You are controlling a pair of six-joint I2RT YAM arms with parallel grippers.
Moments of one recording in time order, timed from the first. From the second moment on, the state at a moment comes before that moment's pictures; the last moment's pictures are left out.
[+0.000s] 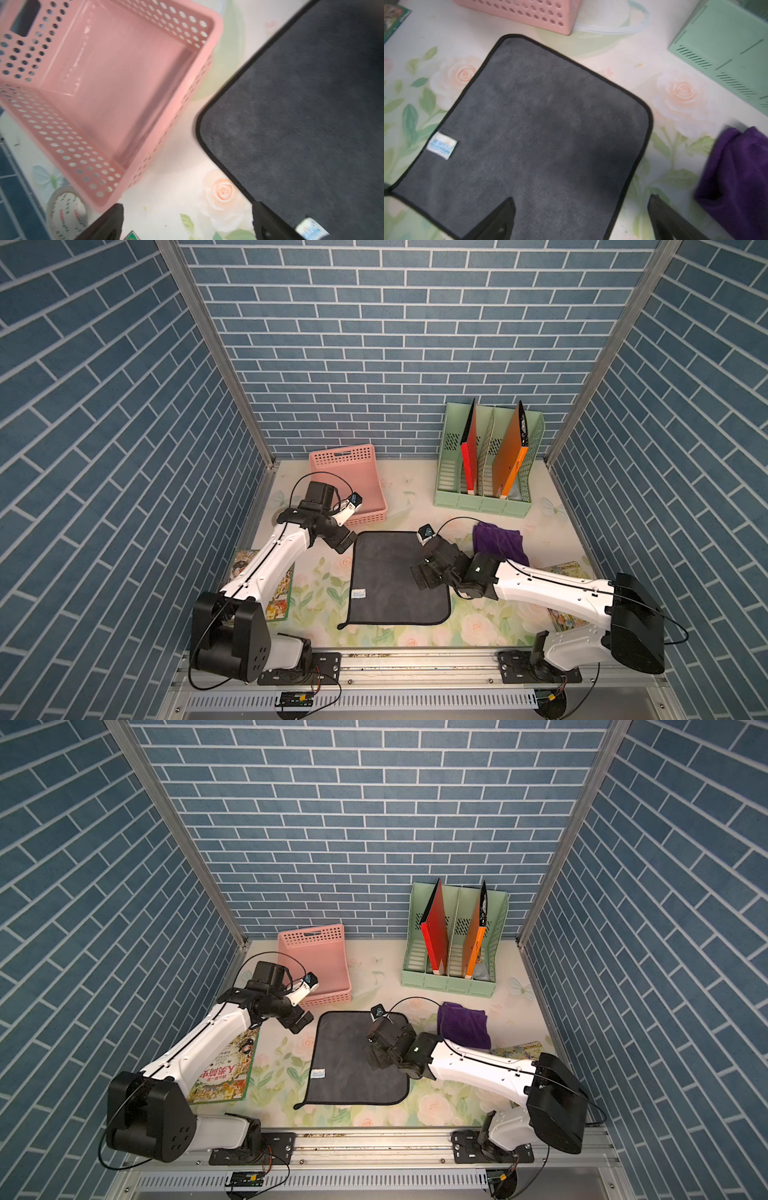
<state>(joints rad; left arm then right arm) -0.22 1.34 1.03 -0.76 0.16 0.60 1.16 1.40 0.92 -0.48 0.30 0.44</state>
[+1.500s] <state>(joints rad) -0.65 1.27 0.65 -0.87 0.14 0.78 1.22 1.05 0.78 -0.52 0.02 0.05</state>
